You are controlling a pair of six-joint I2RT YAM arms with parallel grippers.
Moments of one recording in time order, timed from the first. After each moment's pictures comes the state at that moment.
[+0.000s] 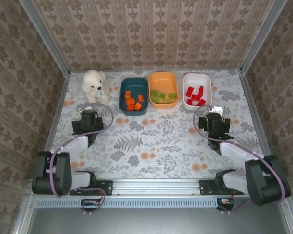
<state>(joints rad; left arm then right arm) -0.12 1.30 0.47 0.11 -0.41 -0.09 0.18 1.22 0.38 0.22 0.48 0.11</state>
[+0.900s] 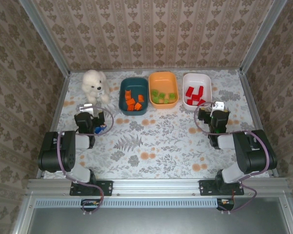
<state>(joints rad) -0.03 1.54 0.37 0.77 -0.16 0.04 0.04 1.52 0.36 0.79 0.28 0.06</state>
